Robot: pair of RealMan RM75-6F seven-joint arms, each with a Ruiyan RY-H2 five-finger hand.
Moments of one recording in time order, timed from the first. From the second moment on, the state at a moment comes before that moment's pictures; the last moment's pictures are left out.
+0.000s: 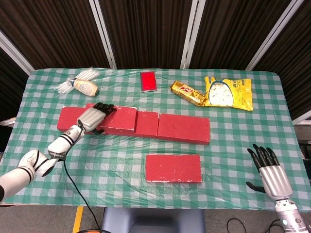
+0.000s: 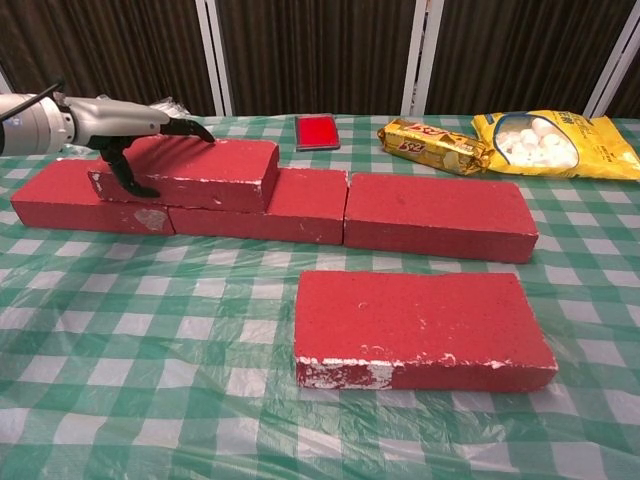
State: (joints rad) left arm -0.99 -1.46 0.00 -0.91 1.53 0.68 -0.40; right arm 0.08 -1.21 -0.02 -1.53 -1.60 1.45 -0.13
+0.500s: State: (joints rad) left arm -0.93 -1.40 -0.01 -1.03 1.53 0.81 -0.30; right arm 0.09 -1.22 -0.04 -1.52 -1.64 1.43 -0.12
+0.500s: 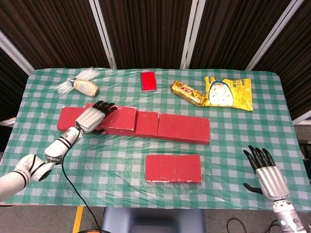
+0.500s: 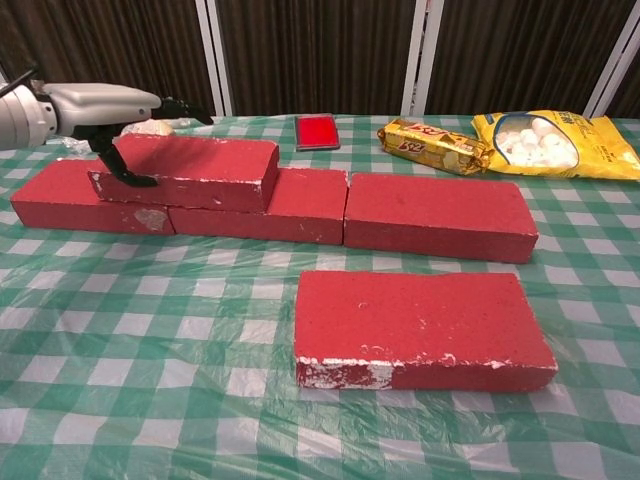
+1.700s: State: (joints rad) left arm -0.28 -1.28 0.14 -1.28 1.56 1.39 -0.06; right arm 0.52 -1.49 0.10 -1.90 -0.93 0.98 -0.85
